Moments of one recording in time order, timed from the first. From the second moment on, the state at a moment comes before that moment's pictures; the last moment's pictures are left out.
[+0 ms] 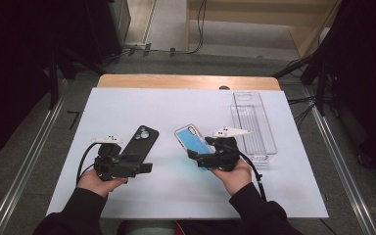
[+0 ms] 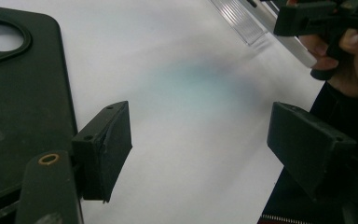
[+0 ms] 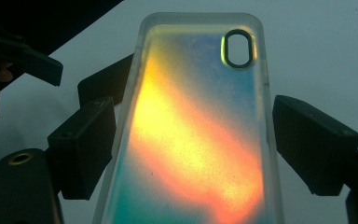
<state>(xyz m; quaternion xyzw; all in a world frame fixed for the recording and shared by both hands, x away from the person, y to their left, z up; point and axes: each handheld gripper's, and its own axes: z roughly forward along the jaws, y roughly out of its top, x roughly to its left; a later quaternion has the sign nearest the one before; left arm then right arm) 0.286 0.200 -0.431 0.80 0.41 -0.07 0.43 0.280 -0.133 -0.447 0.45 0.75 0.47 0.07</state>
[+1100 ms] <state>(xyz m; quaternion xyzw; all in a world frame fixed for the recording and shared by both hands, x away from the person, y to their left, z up) 0.321 0.156 -0.400 0.78 0.46 -0.06 0.42 0.280 -0.096 -0.467 0.50 0.70 0.50 0.08</state>
